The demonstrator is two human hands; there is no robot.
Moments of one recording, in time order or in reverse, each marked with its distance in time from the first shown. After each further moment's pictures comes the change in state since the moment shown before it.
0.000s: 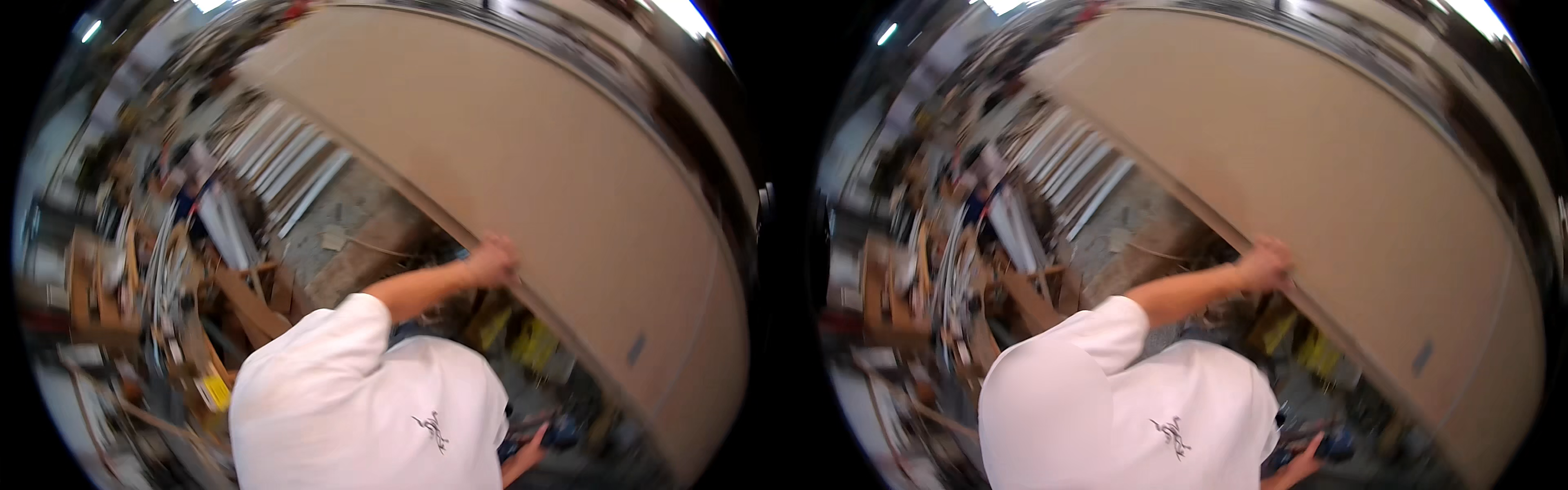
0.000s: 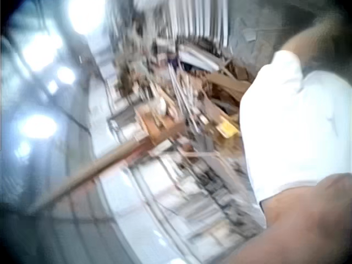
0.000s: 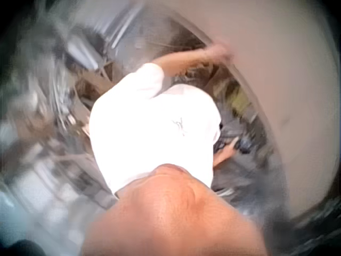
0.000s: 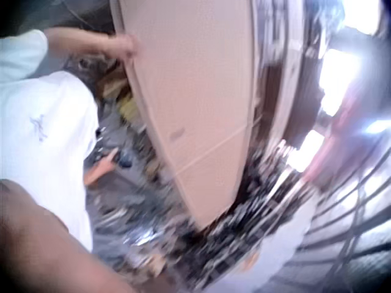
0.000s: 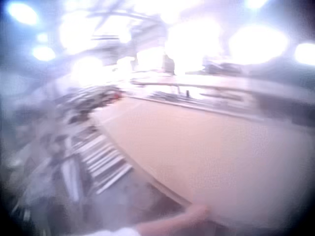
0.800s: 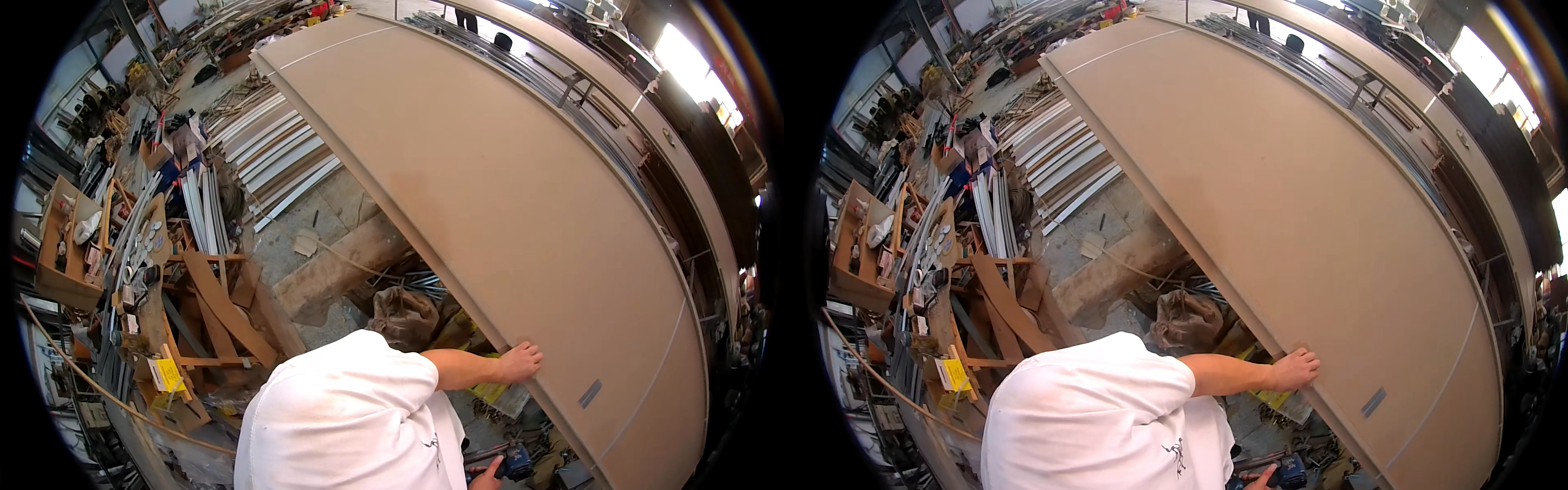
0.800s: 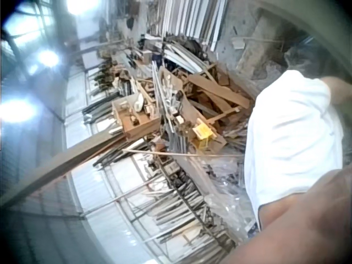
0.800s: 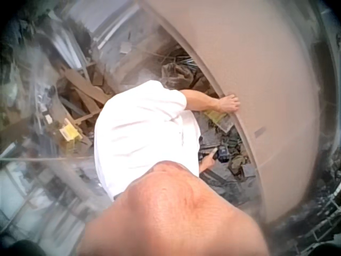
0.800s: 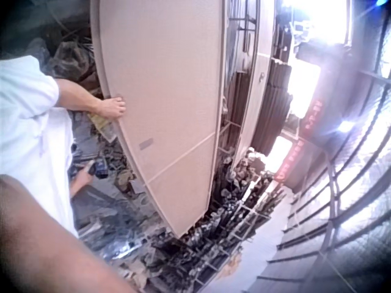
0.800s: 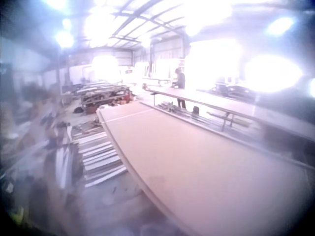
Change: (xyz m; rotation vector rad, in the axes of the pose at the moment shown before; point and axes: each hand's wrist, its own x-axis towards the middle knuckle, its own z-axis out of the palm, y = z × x) left_hand 0.061 0.186 0.091 -0.058 0.186 0.078; right_hand 0.017 -0.058 -0.010 -0.604 0.010 0.098
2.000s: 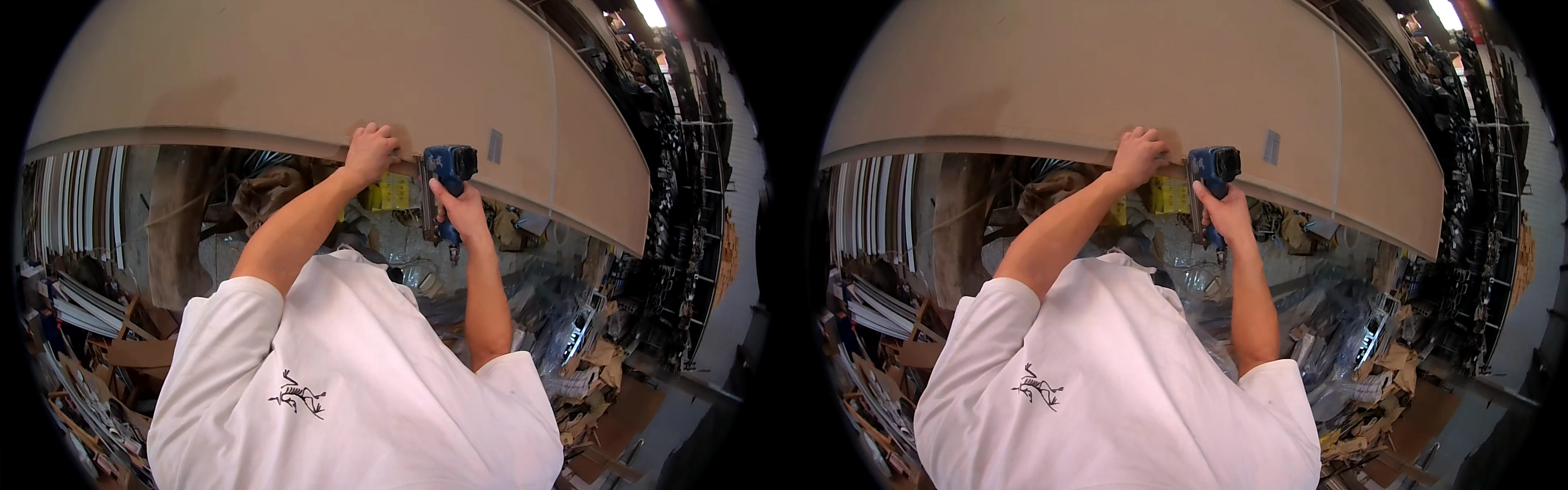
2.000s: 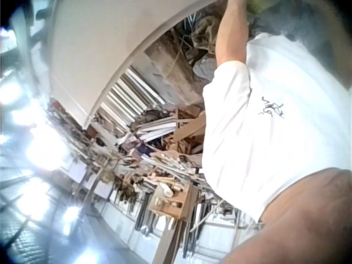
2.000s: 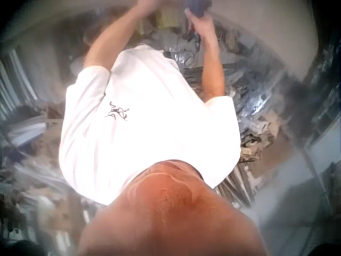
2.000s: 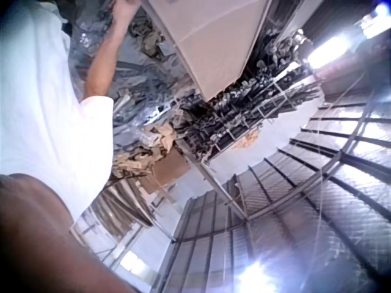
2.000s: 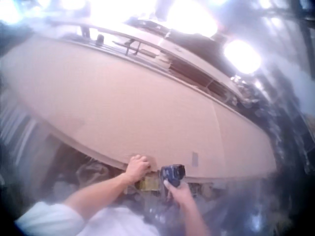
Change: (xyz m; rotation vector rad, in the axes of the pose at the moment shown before) left_hand -0.014 -0.048 -0.033 -0.228 -0.095 -0.129; right_hand 0.039 -0.178 0.034 0.196 -0.443 -0.443
